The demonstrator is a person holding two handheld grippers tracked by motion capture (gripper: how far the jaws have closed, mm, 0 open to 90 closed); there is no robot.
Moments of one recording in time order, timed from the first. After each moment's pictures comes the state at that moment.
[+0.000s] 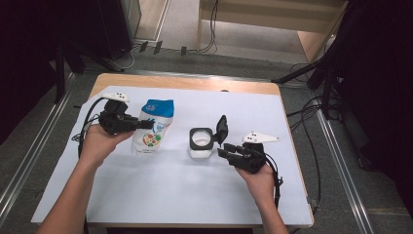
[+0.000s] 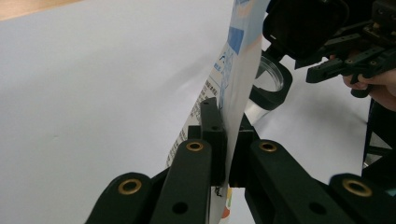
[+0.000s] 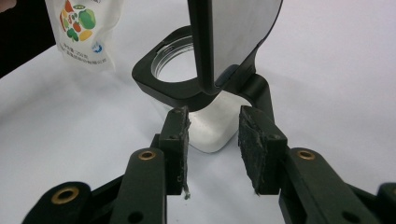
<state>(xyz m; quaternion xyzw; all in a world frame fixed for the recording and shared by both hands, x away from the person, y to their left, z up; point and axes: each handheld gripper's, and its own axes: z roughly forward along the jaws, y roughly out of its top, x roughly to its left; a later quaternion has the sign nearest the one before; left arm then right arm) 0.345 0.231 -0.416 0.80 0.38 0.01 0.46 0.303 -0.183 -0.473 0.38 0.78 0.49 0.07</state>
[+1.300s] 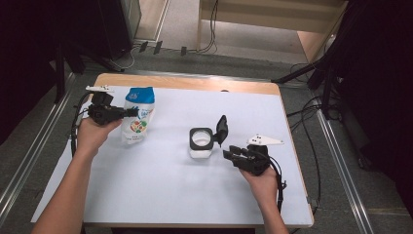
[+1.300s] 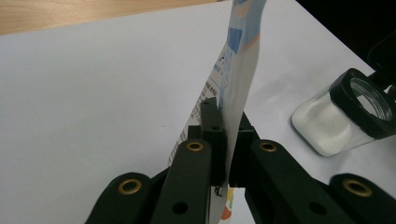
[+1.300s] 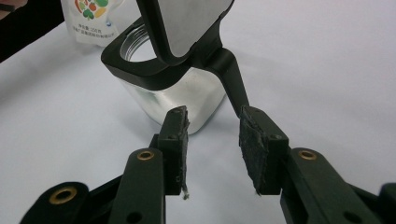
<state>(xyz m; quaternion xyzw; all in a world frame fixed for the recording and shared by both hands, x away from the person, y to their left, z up) 0.384 0.281 -0.448 0.75 0.46 0.05 0.46 0.301 -0.196 -0.484 0.41 0.78 0.47 0.07</state>
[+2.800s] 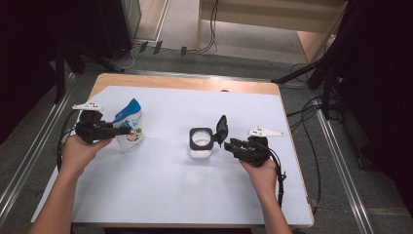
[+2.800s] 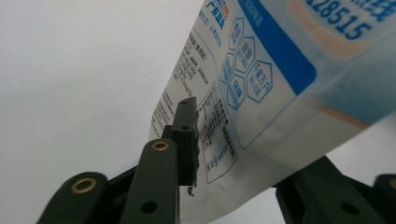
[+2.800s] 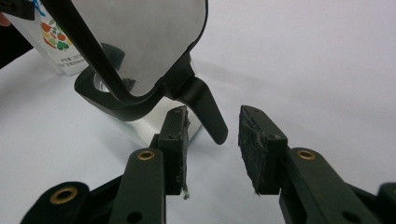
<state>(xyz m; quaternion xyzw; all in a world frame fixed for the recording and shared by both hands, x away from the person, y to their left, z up) 0.331 0.293 -0.457 0.77 0.44 0.05 0.46 0.324 -0.197 -0.481 0.42 0.77 0.48 0.08</state>
